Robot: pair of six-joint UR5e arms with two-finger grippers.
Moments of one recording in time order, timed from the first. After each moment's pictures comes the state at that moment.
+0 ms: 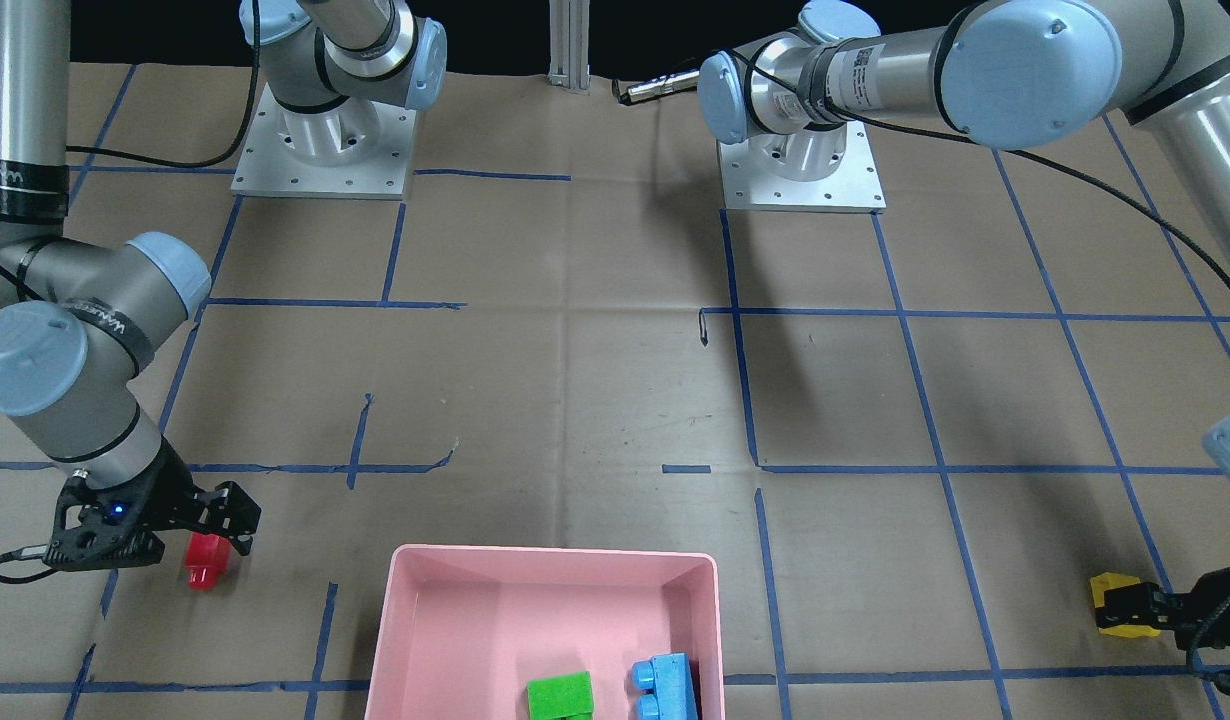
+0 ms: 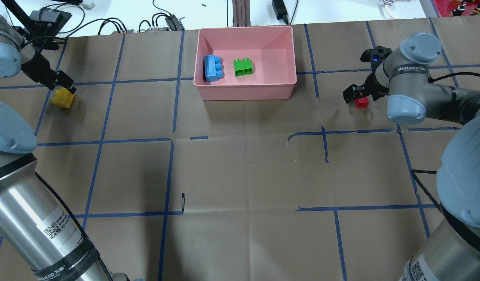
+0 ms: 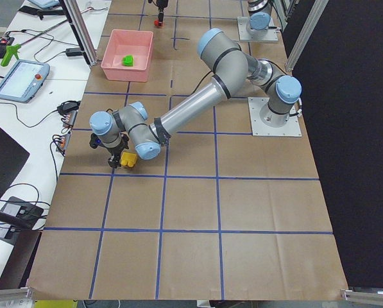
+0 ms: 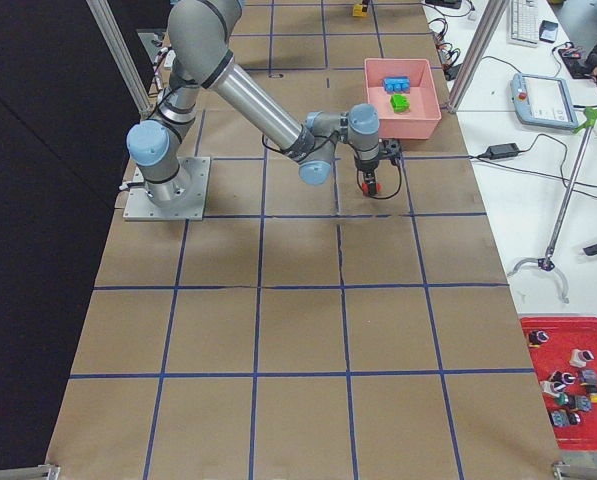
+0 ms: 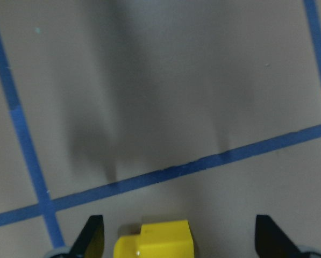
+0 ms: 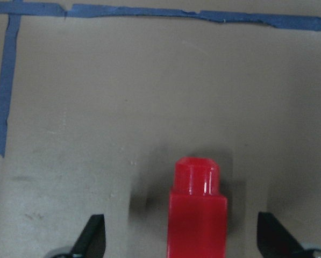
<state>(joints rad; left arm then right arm) -1.04 -2.45 -1.07 -1.25 1.52 0.79 1.32 -1.06 1.83 -2.55 -1.45 -0.32</state>
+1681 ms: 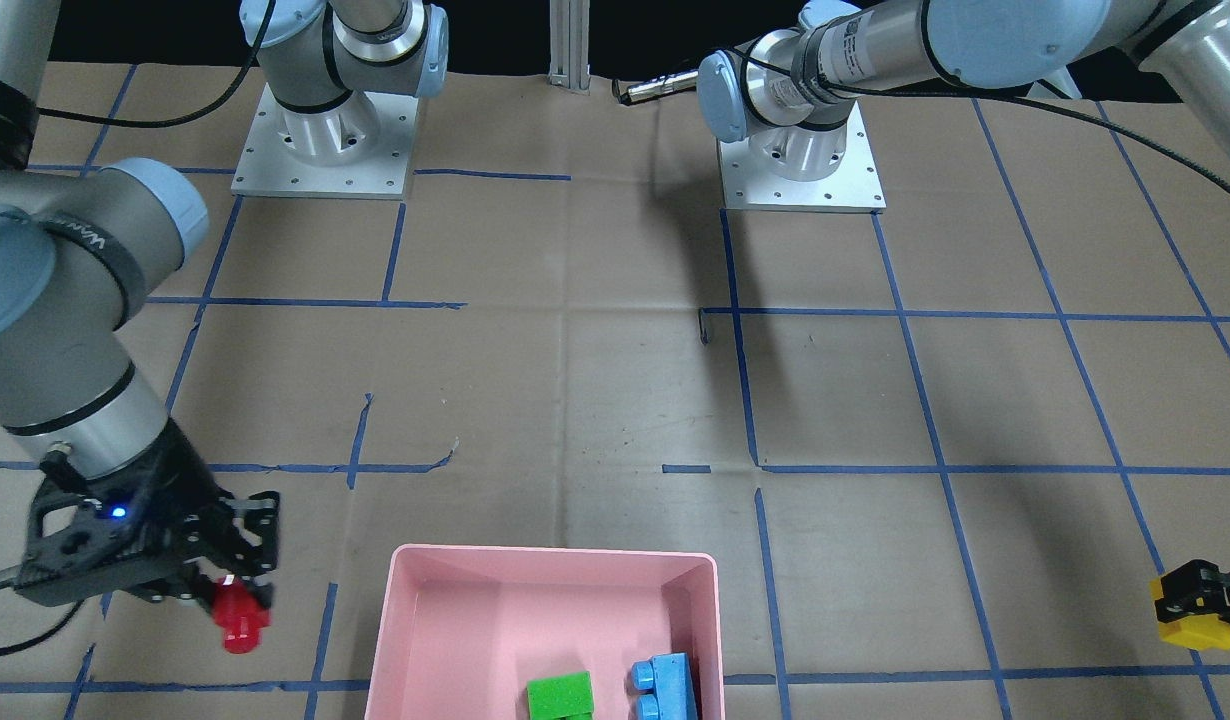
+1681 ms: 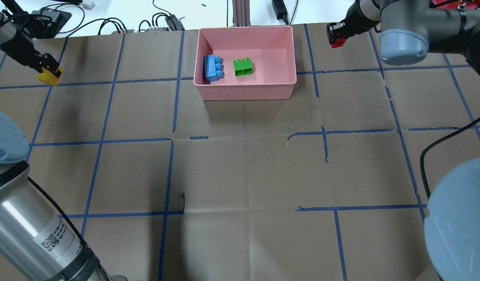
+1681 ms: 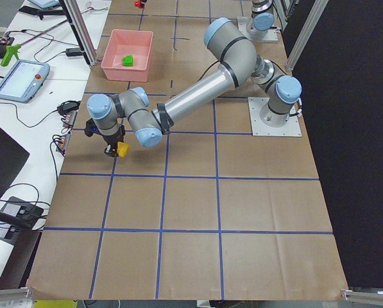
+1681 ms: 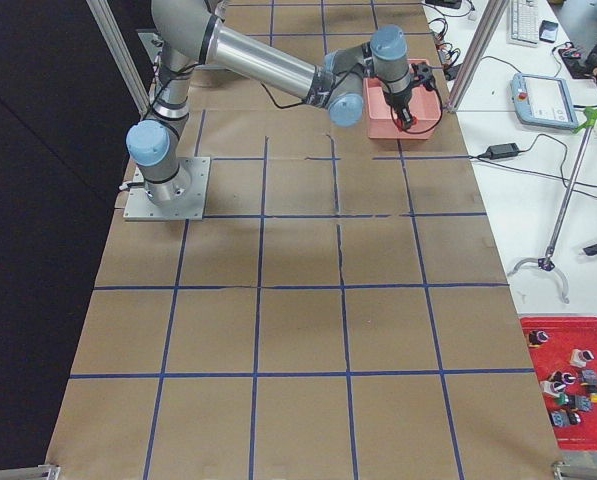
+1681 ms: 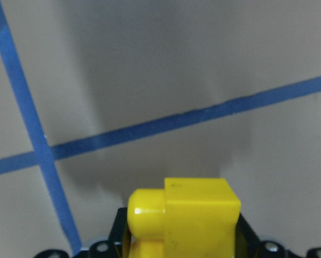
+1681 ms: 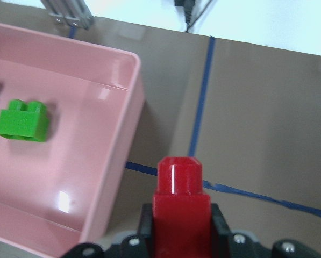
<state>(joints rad) -1.08 -2.31 -1.03 -1.31 1.53 0.77 1.50 -1.15 1.49 -2.31 -1.30 -0.24</state>
